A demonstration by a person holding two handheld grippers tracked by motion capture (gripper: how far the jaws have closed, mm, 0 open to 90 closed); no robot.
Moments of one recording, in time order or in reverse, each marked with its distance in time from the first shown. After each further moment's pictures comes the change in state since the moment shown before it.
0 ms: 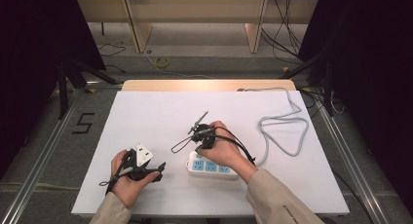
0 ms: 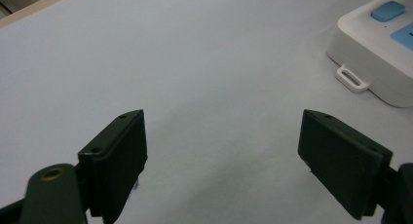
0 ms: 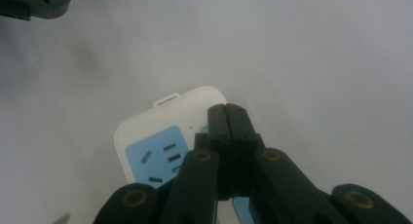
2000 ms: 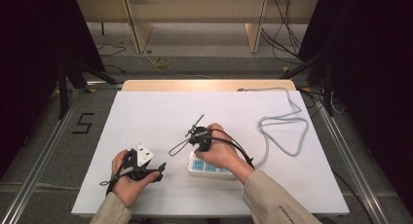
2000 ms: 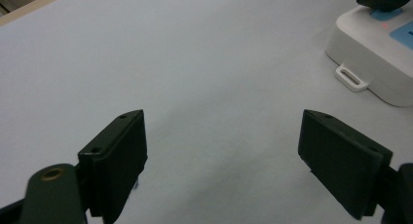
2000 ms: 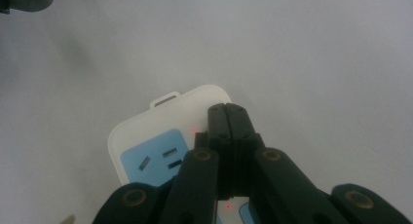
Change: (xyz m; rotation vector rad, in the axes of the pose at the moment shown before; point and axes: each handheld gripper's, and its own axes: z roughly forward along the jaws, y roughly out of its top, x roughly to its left) left arm 0.000 0.000 0.001 0.008 -0.005 0.002; right arm 0.005 0.001 0.010 0.027 -0.024 0.007
